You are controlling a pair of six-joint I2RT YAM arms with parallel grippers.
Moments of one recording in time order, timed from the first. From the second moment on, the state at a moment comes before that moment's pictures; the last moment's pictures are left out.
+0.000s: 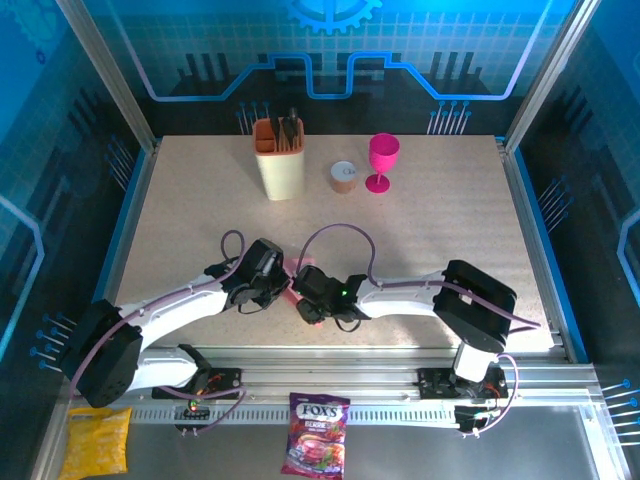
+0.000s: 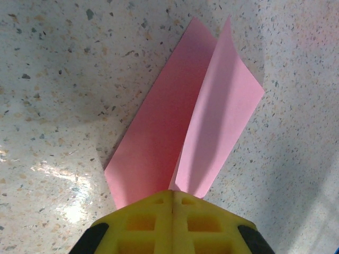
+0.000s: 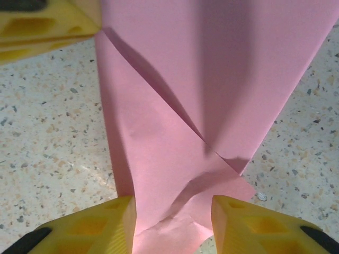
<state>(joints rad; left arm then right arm) -0.62 1.26 0.62 -0.37 0.01 -1.43 1.11 1.74 0.96 -0.28 0.16 0.46</state>
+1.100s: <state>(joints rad) -0.62 1.24 0.62 -0.39 0.00 -1.43 1.12 1.79 0.97 -0.26 0.19 0.50</state>
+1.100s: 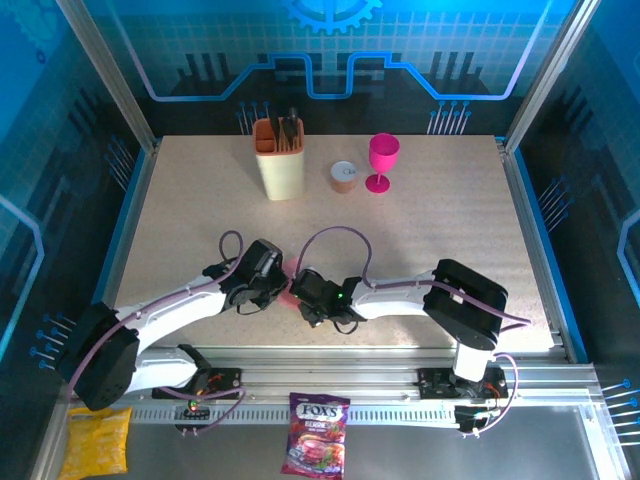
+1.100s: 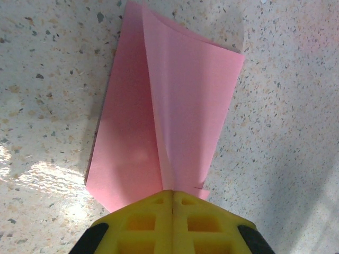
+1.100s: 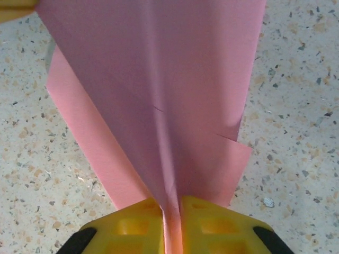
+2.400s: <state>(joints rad) -0.62 1.19 0.55 -0.22 0.00 -1.07 0.84 1.77 0.68 0.30 -0.35 0.61</state>
